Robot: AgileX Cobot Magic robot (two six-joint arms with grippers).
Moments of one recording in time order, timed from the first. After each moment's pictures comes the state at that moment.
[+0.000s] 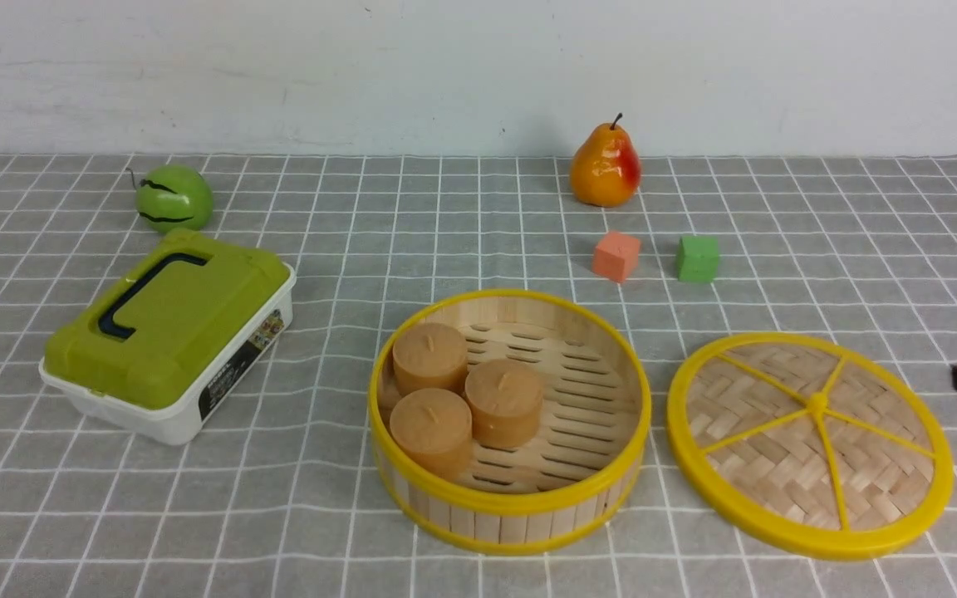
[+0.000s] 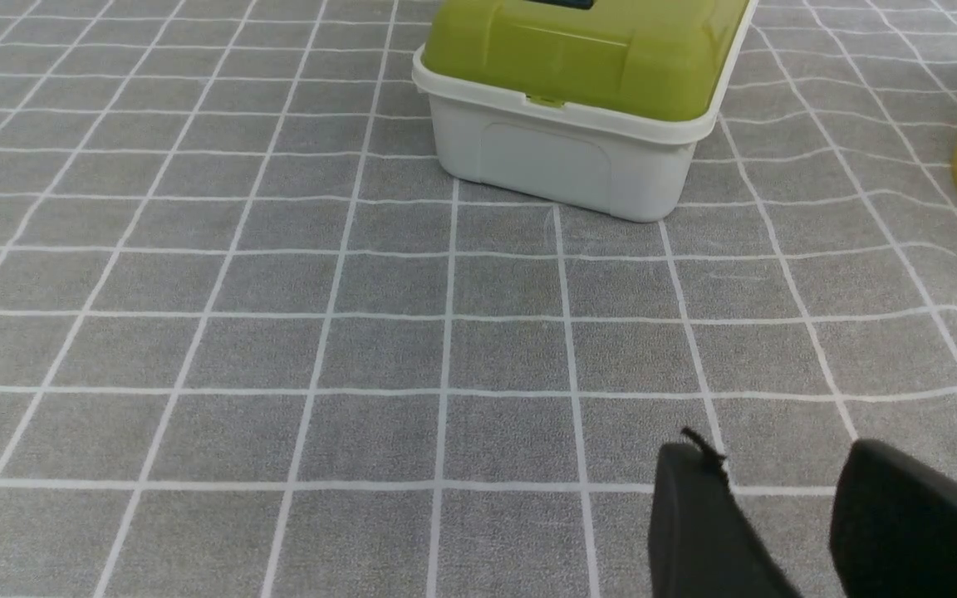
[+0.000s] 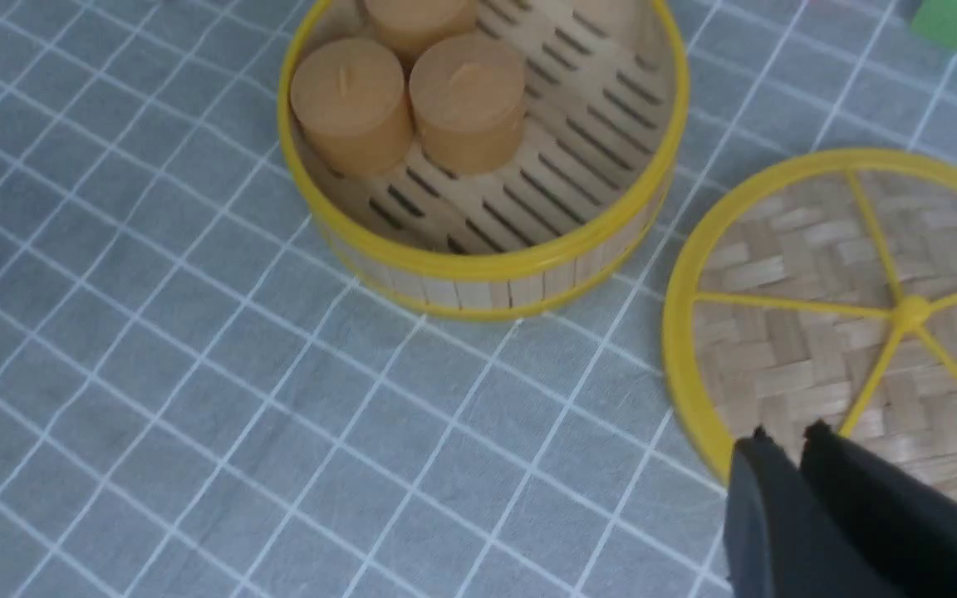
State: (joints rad) right arm 0.17 0.77 -0.93 0.41 0.95 -0.37; left arm 0.00 -0.01 0.03 0.03 0.36 -0.08
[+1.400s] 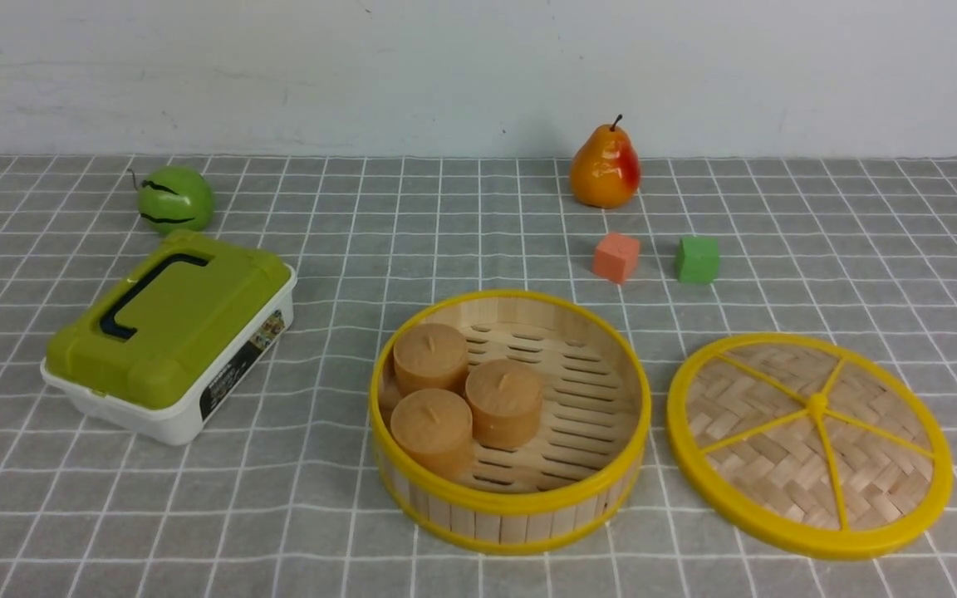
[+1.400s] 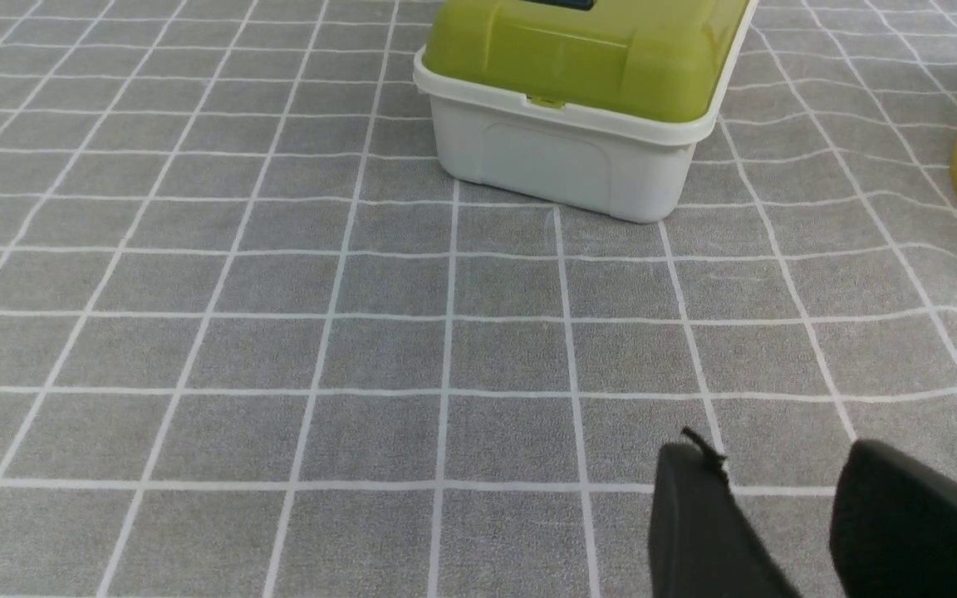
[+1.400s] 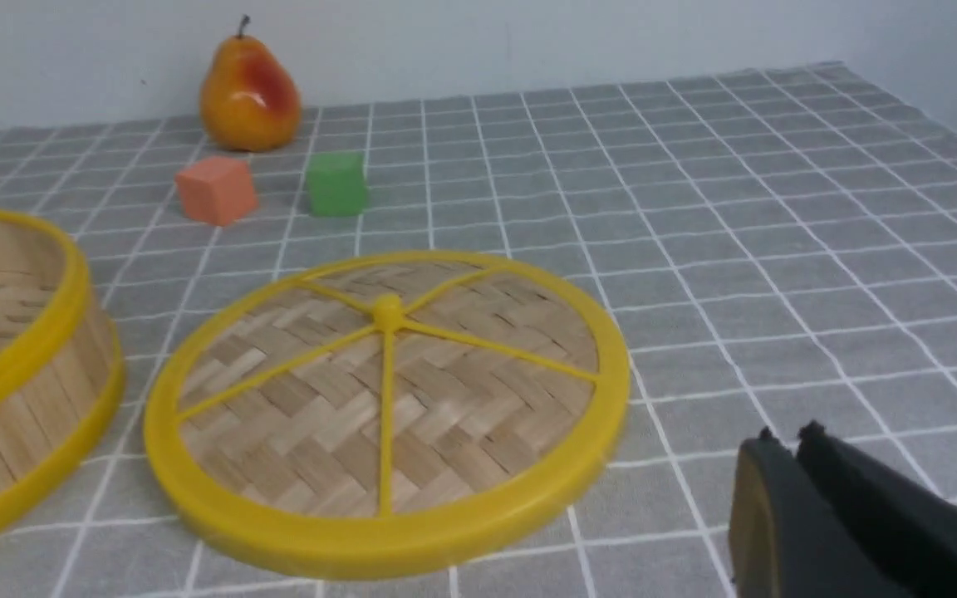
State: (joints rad) right arm -0.11 -0.01 0.03 0.04 0.24 0.08; left arm 0.00 -0.01 0.03 0.03 0.36 -0.08
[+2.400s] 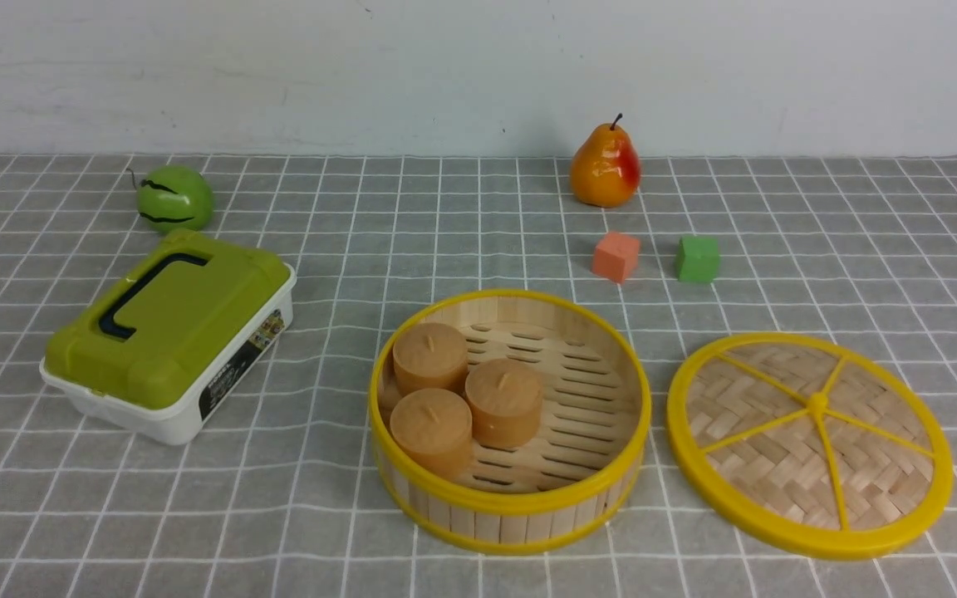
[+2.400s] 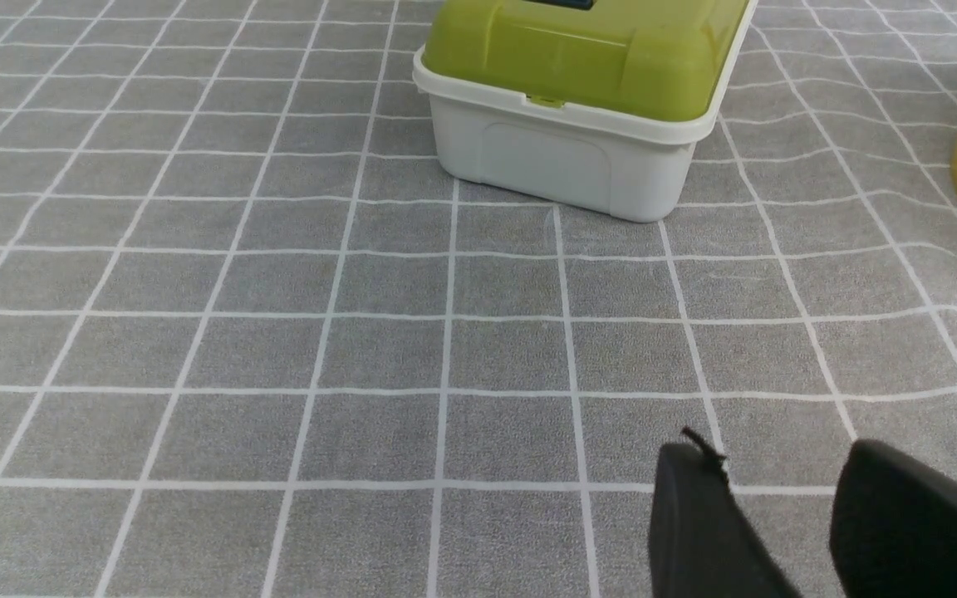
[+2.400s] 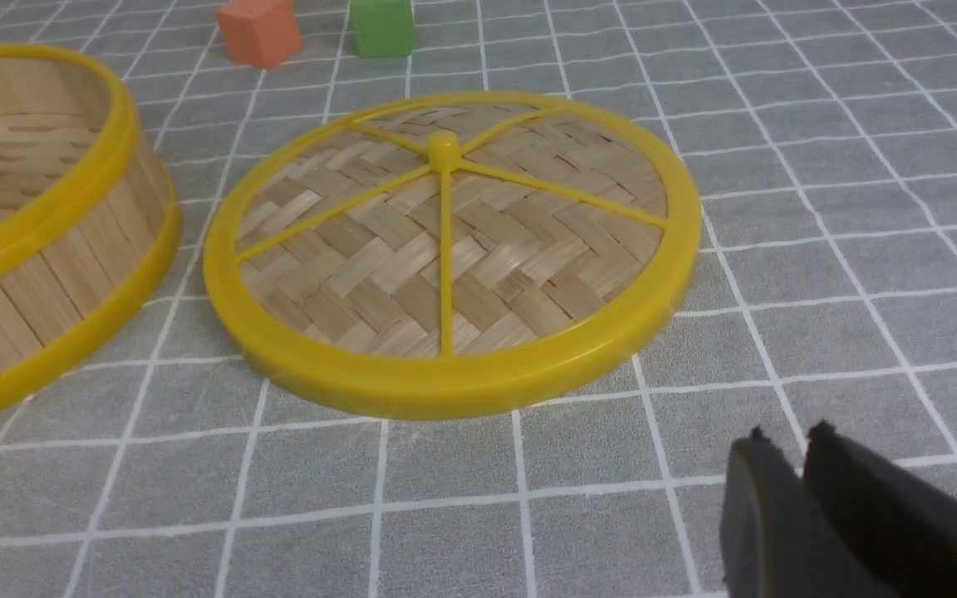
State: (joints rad) right arm -0.02 -0.01 0.02 0.04 0.39 0.12; left arm 0.00 -0.01 0.03 0.03 0.36 -0.08
